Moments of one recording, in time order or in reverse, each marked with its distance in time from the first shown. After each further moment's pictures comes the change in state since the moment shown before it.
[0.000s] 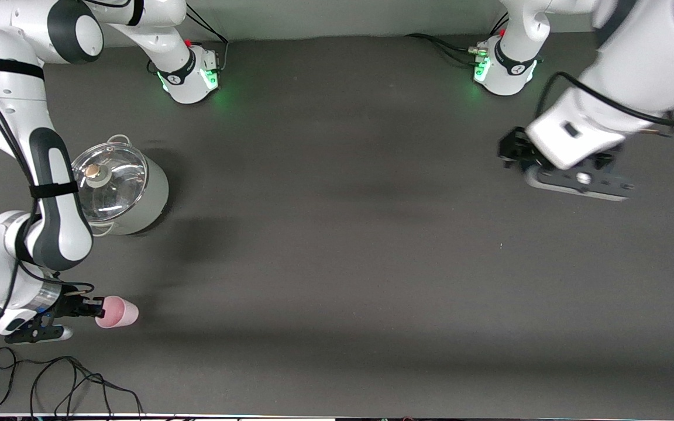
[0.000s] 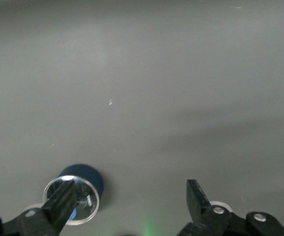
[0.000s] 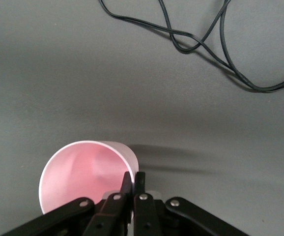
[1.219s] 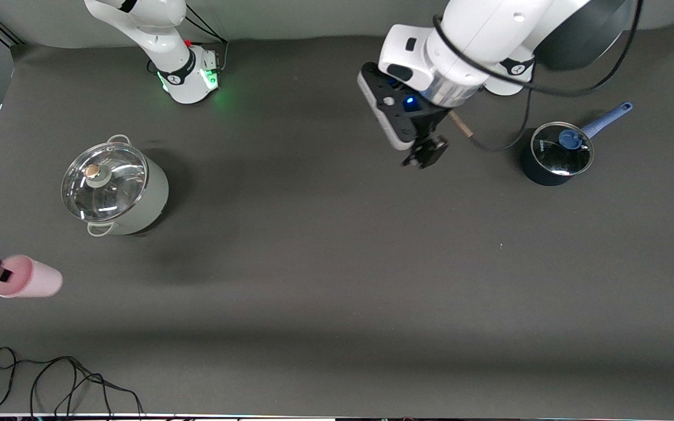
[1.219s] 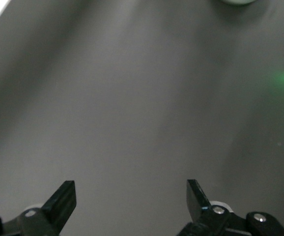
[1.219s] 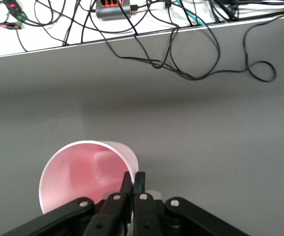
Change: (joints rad) left arm -0.293 0.004 -0.029 -0.024 -0.192 0.222 0.512; right arm -0.028 -0.345 -0.016 0.064 0.000 -0.397 0.175
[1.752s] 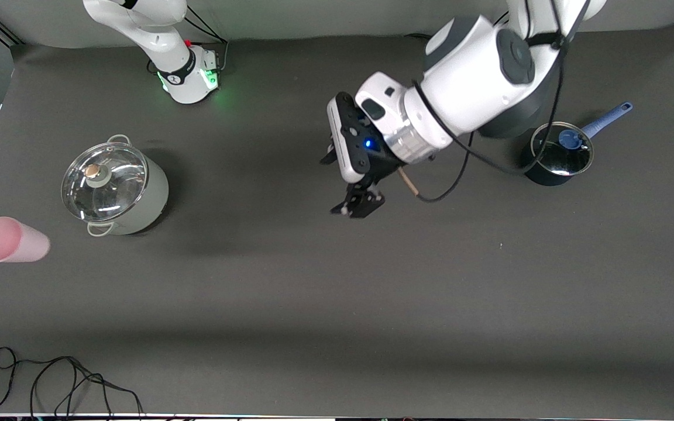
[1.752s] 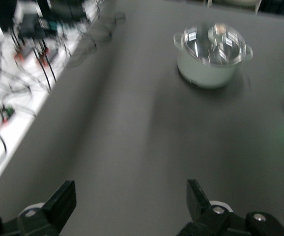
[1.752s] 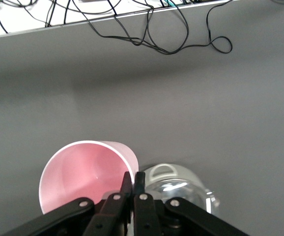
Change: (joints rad) left arm -0.012 0.130 -0.022 -0.039 -0.272 0.481 0.461; right arm 0.071 -0.079 -0.007 0.209 -0.164 -0.369 0.148
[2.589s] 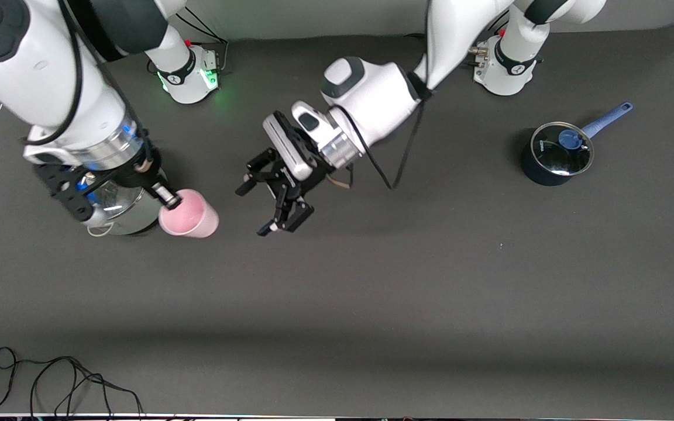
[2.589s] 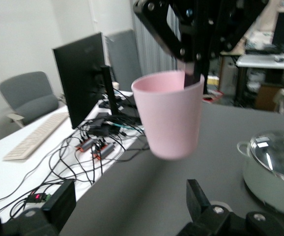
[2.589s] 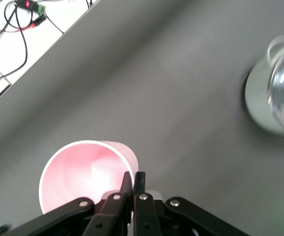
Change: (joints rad) left arm -0.105 0.300 -0.187 0.045 -0.392 0.930 0.349; right arm 0.478 -0.009 0.020 0.000 -0.017 -0.022 1.046
